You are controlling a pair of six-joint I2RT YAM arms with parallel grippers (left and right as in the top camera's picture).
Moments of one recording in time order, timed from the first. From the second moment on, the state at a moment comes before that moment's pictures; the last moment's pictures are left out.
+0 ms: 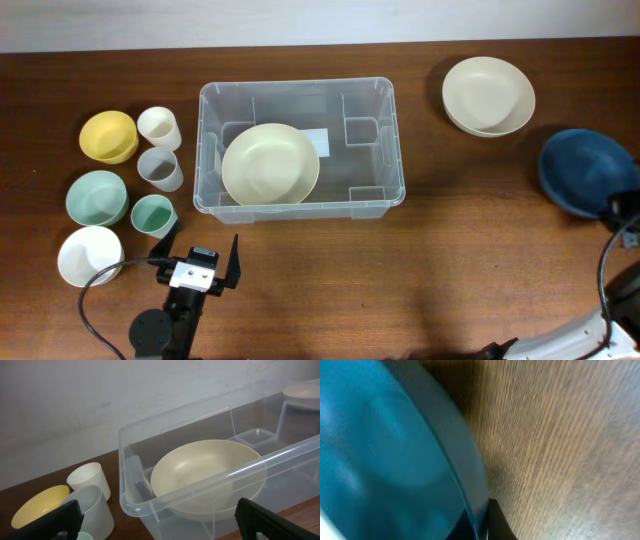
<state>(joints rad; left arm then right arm) 0.02 0.01 0.01 -0.06 0.22 0.27 -0.95 1.99 1.37 -0.71 -0.40 0.56</state>
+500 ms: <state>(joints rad) 0.02 0.01 0.01 -0.06 0.22 0.27 -0.81 1.42 1.37 -0.73 -0.90 0.49</state>
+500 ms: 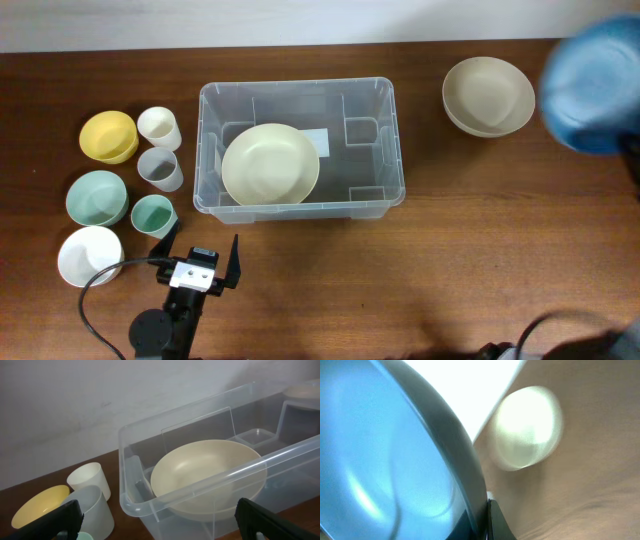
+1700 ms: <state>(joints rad) 0.02 0.01 0.01 -0.06 0.22 0.27 0.47 1.89 1.37 -0.38 -0.28 0.67</state>
